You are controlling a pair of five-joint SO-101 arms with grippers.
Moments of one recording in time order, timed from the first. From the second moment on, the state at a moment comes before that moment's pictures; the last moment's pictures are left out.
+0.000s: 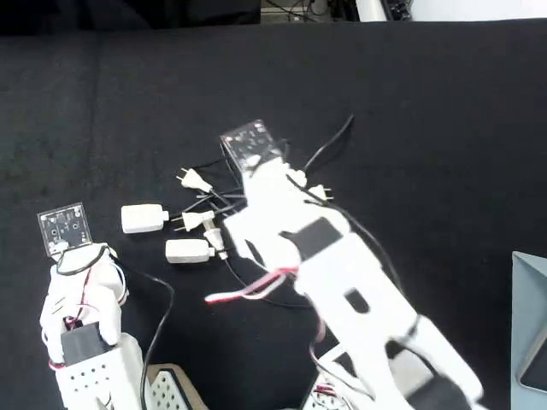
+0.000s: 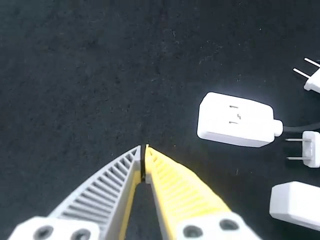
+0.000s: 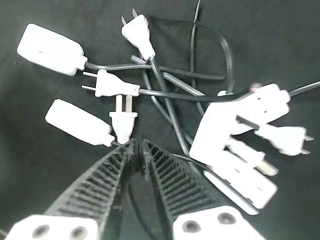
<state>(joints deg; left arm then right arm) -25.3 -104.1 95.6 55.9 -4.6 -35.3 -29.1 43.5 53.8 -6.1</state>
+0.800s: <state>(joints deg) -25.3 -104.1 95.6 55.7 -4.6 -41.1 8.3 22.8 53.1 -14.6</state>
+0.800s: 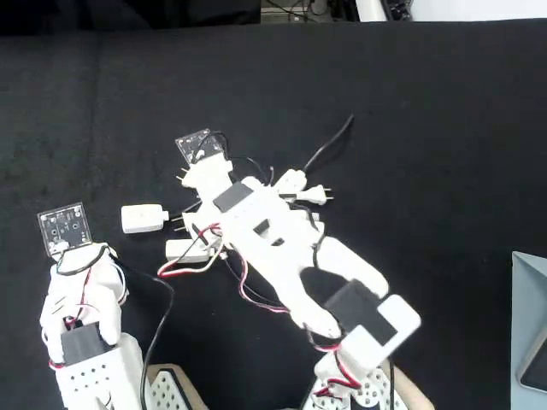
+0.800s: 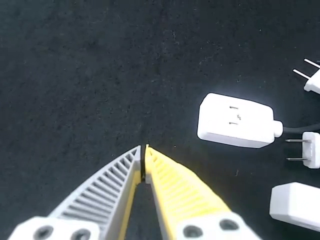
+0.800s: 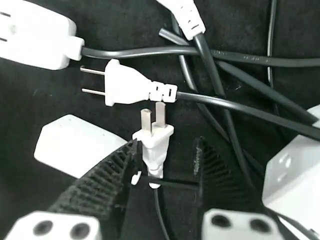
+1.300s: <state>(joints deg) -25.3 -104.1 95.6 55.7 -4.7 -43.3 13.1 22.2 53.1 -14.6</state>
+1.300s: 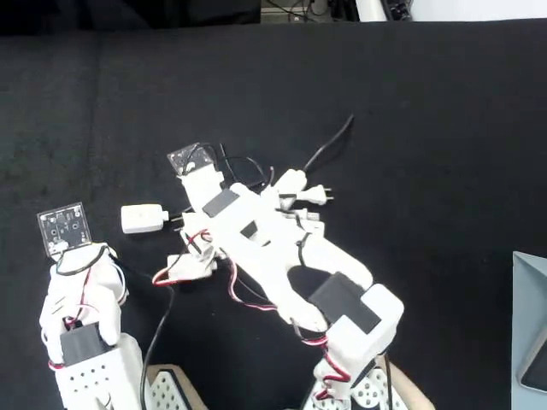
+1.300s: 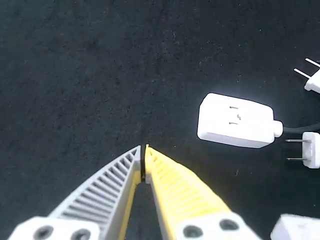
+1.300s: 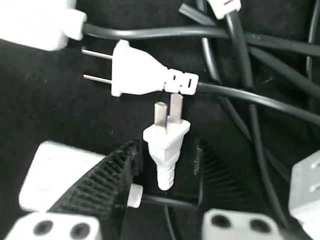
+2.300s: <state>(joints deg) -25.3 -104.1 96.0 55.7 -4.7 -21.9 -26.2 13.5 69.3 -14.6</state>
